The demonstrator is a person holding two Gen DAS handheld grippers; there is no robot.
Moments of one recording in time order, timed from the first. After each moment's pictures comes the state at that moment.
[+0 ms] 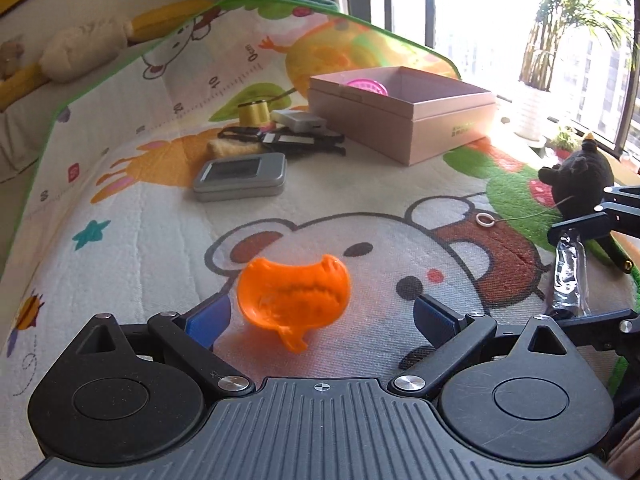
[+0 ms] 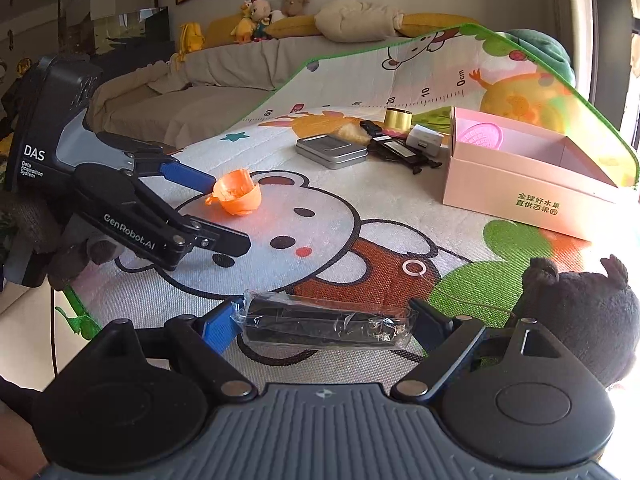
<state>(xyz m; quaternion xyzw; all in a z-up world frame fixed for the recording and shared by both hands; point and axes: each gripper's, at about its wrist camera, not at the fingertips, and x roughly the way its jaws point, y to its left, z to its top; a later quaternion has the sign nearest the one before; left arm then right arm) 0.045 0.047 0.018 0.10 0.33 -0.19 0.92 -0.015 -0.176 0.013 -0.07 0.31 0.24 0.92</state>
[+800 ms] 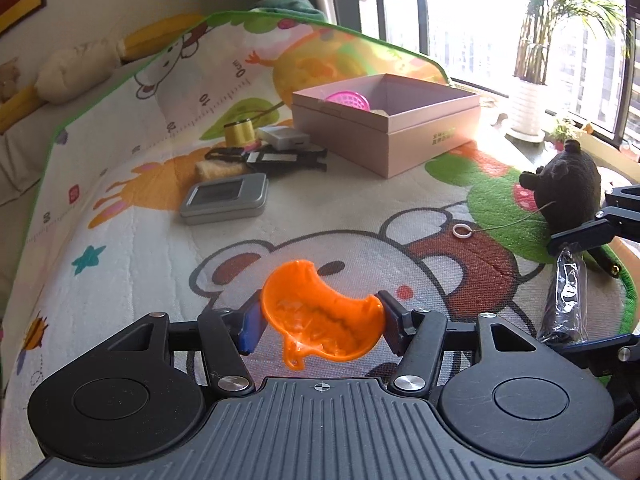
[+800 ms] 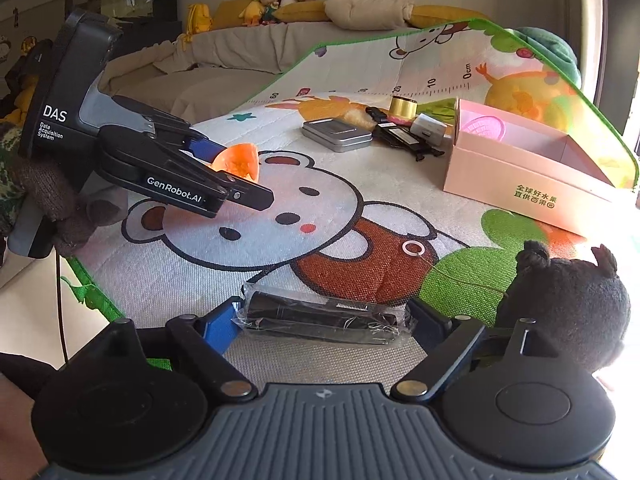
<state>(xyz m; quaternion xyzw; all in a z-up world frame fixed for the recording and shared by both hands) 0.026 0.019 0.035 0.13 0.31 -0.20 0.92 -0.032 -0.181 0.020 -0.09 0.31 0.25 0.91</state>
